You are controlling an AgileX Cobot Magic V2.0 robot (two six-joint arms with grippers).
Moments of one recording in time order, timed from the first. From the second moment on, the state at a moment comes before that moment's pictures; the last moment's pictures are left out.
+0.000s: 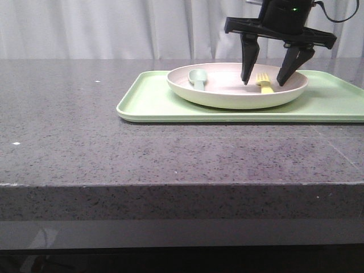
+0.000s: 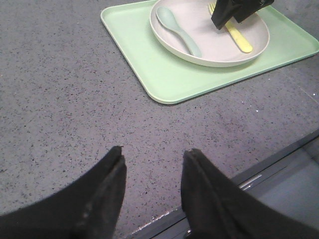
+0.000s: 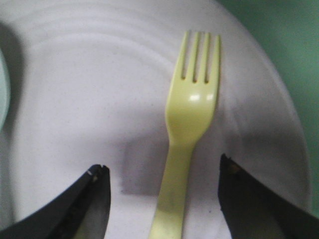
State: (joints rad) left arm -0.39 0.66 -0.77 -0.26 0.73 0.20; right arm 0.23 2.06 -1.92 0.11 1.12 0.30
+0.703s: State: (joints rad) left arm -0.39 0.66 -0.77 -0.26 0.73 0.20; right arm 0.23 2.08 -1.92 0.11 1.14 0.28
